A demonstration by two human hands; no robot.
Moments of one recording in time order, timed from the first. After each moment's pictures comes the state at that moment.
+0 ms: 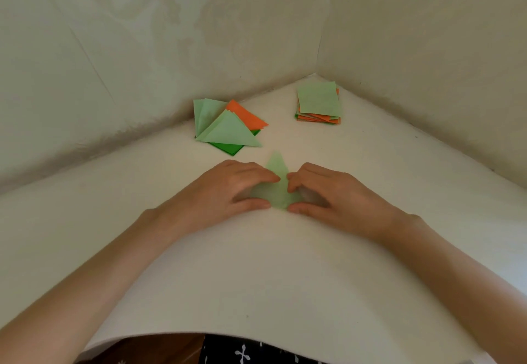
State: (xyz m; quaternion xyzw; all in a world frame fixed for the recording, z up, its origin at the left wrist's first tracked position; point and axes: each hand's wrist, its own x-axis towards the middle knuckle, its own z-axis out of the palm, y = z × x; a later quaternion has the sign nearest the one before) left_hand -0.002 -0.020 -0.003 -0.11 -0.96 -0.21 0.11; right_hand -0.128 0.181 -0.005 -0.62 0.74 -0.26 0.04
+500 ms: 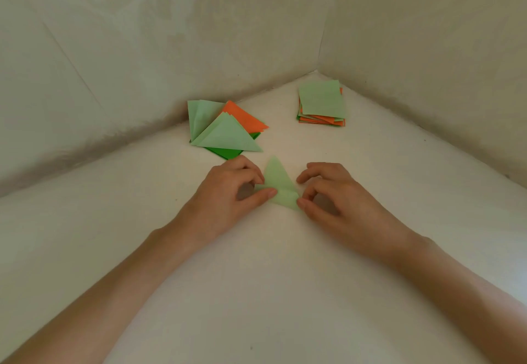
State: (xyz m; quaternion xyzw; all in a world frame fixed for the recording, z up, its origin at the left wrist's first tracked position) left_hand -0.013 -0.014 -0.014 0.02 -0.92 -0.35 0.19; right_hand -0.123 0.179 -0.012 -0.51 0.79 -0.32 0.07
